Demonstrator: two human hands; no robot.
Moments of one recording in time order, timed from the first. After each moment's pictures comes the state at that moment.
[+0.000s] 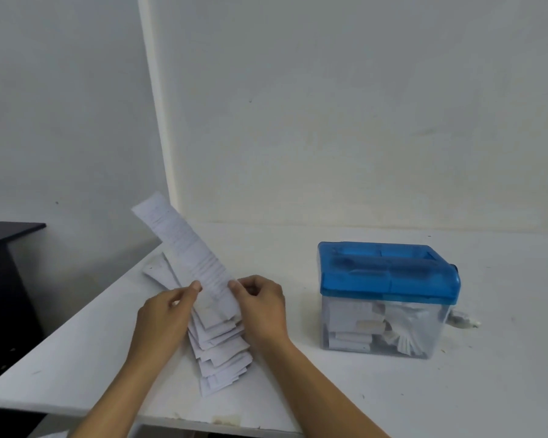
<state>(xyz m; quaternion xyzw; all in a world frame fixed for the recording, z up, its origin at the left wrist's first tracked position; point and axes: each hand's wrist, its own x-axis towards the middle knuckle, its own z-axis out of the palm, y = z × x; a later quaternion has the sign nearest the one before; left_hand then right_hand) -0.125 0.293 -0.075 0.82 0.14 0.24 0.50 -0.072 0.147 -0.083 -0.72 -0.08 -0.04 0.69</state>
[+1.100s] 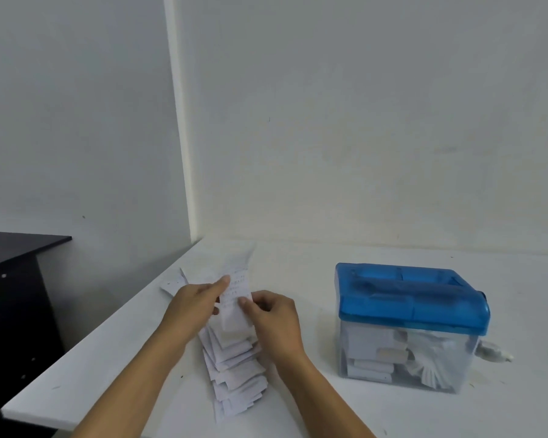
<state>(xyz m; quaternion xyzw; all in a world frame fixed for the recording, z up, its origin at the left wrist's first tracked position) -0.103 0.288 -0.030 0.80 0.14 0.14 0.56 -0.075 0.144 -0.069 -0.73 -0.15 -0.03 0.67</state>
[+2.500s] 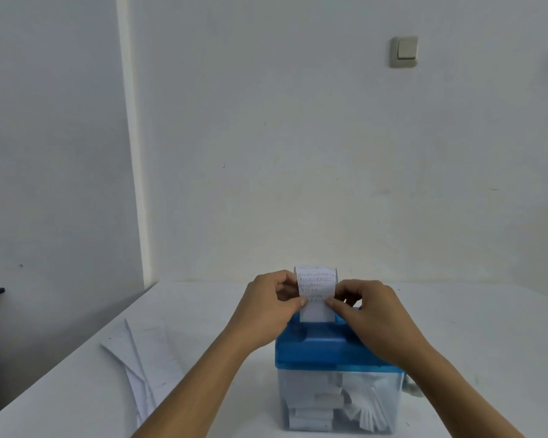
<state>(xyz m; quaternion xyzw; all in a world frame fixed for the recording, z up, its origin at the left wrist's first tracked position) -0.070 0.120 0.039 0.84 -0.17 0.15 0.49 -0.084 -0.070 0.036 -0.90 -0.14 -0.22 0.34</state>
